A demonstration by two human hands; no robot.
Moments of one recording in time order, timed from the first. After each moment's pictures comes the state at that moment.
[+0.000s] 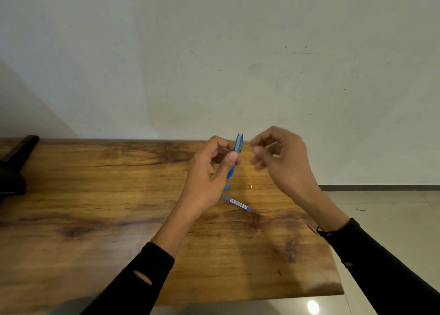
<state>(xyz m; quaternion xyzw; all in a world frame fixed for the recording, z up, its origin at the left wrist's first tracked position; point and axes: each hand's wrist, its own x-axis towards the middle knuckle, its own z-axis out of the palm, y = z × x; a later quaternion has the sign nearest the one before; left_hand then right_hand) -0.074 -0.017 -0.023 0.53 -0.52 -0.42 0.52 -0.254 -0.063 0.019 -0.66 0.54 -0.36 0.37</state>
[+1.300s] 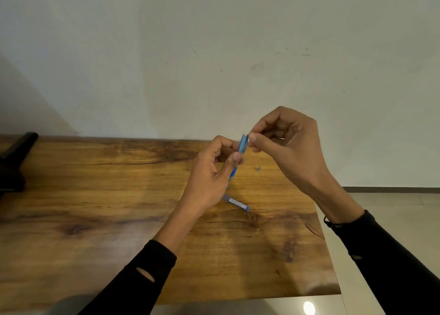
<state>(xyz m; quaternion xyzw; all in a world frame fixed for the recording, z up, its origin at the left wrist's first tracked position) -0.079 -0.018 -0.019 0.51 -0.53 -0.42 0.53 -0.253 -0.070 0.053 -0.68 0.41 -0.45 0.41</state>
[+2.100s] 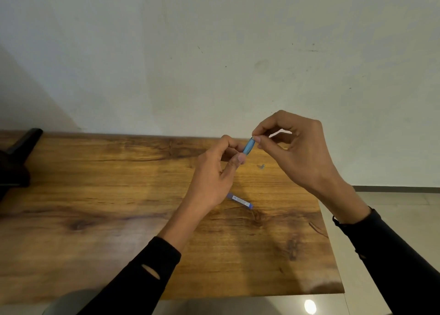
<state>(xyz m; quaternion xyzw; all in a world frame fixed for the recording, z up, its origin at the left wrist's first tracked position) -0.080 -0.019 -0.027 0.54 -0.56 -0.38 0.50 -0.259 -0.066 0.055 -0.77 0.42 -0.37 0.30</state>
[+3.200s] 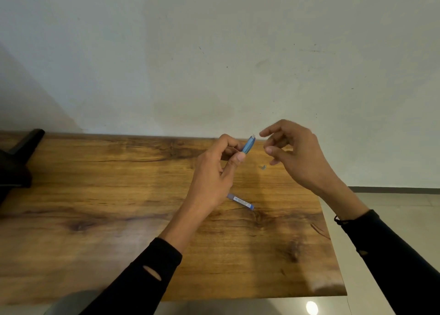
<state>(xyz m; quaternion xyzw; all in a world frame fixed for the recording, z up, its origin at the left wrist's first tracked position) -0.078 -0.019 -0.027 0.55 -0.57 -0.34 0.50 -0.277 -0.085 0.020 -0.73 0.51 -0.31 0.34</state>
